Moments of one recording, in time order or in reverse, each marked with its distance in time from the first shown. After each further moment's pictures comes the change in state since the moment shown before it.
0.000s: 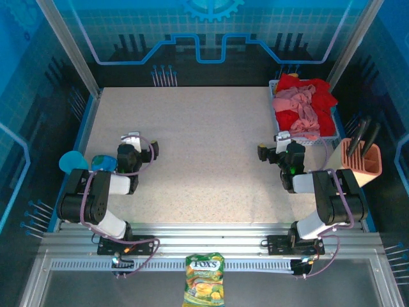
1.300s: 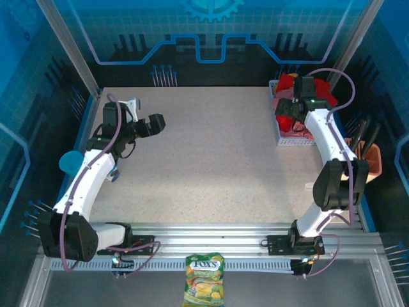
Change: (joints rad) left arm -0.049 -0.326 0.687 -1.262 0.348 -0.278; right arm -0.053 0.167 1.169 -1.544 0.266 0.373
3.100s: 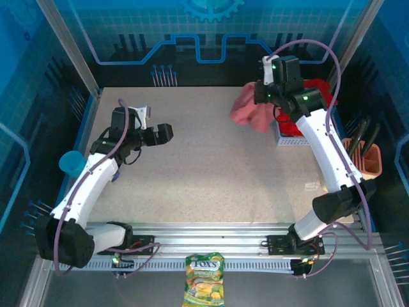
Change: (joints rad) left arm -0.090 -0.021 0.007 -0.113 -0.026 0.018; right arm 0.355 -0.129 0.322 -0.106 -0.146 -0.195
